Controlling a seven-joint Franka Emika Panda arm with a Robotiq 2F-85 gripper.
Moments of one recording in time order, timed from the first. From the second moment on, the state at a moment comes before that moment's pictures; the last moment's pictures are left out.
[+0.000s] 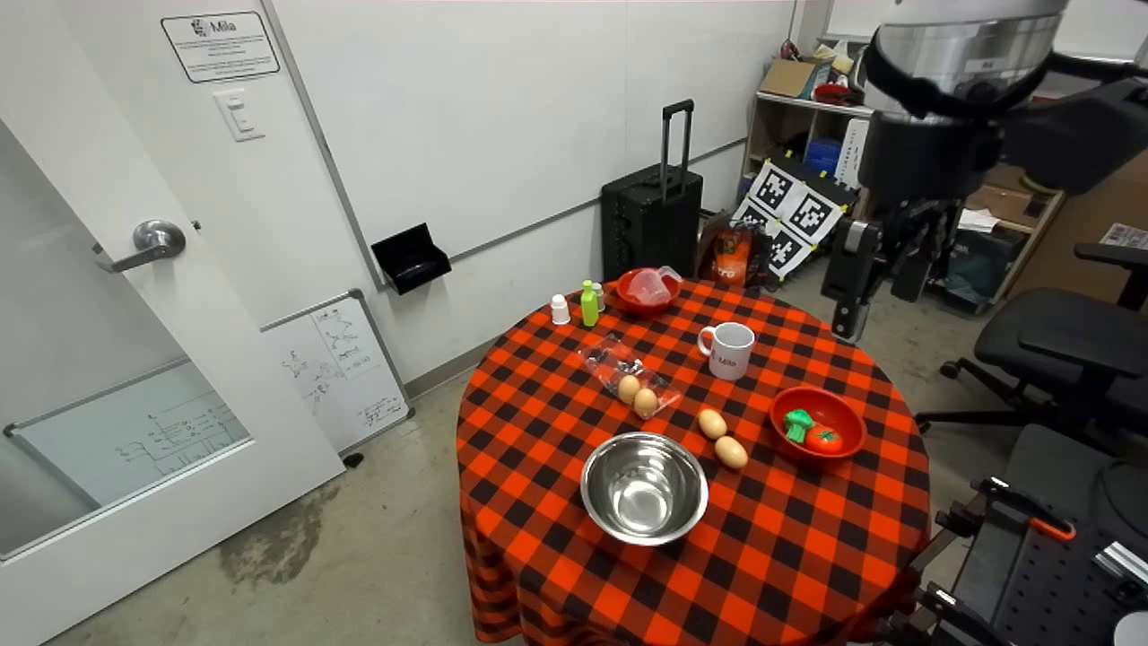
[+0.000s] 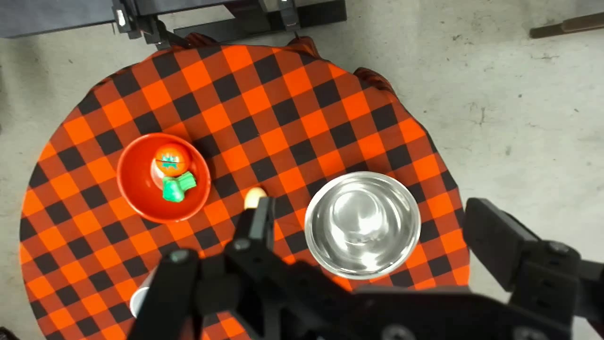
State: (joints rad) arm 0.04 -0.47 0.19 -2.39 0.11 1.85 0.33
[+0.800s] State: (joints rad) arm -0.04 0.02 0.02 -2.33 -0.07 2.14 0.22
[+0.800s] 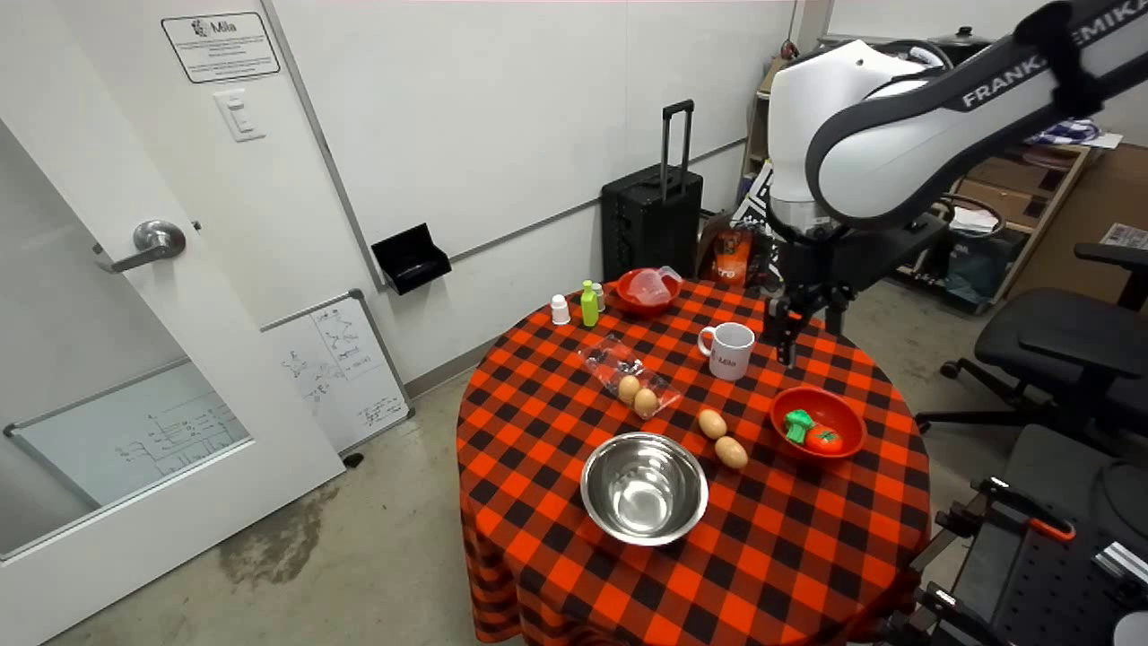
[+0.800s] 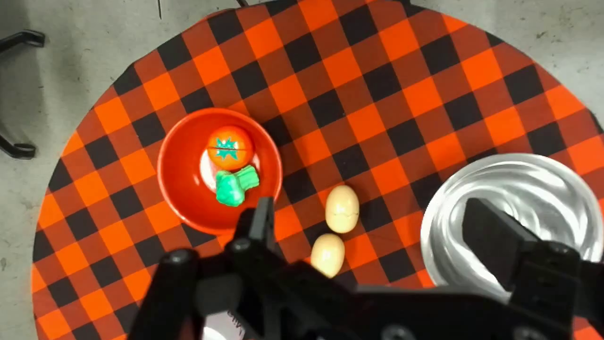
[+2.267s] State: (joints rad) arm -0.13 0.42 -0.10 -2.19 0.11 2.30 0.19
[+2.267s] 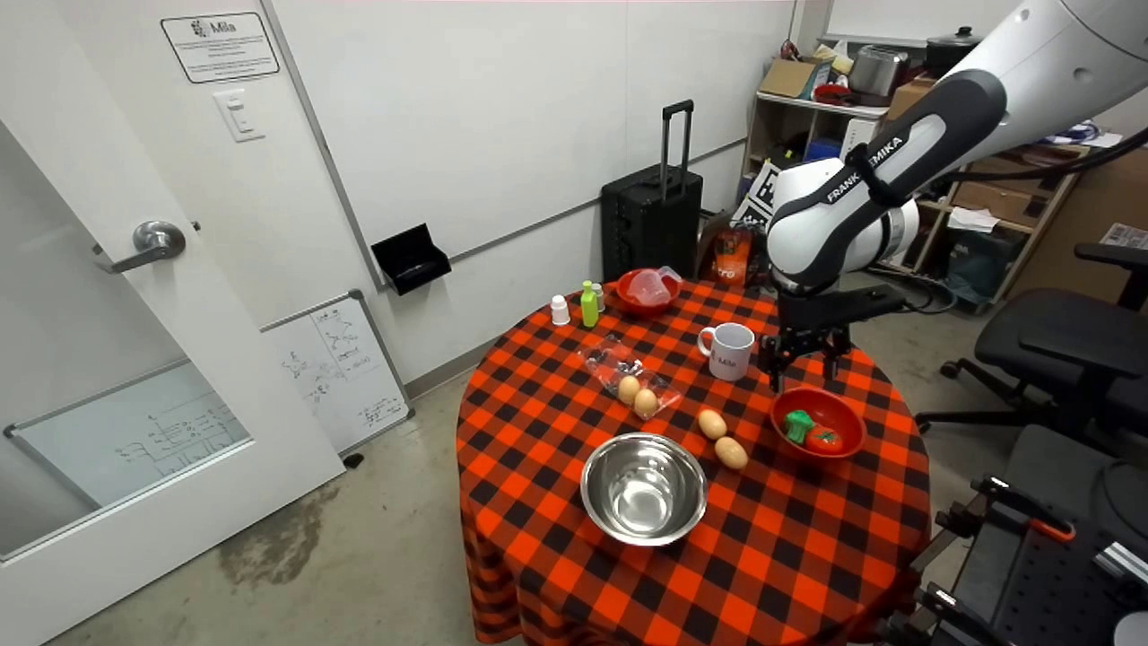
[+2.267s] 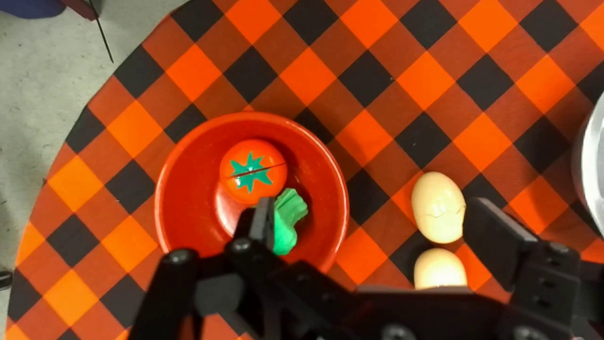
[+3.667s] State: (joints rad) arm -0.24 0.56 -0.09 -2.19 -0.01 2.45 -0.17
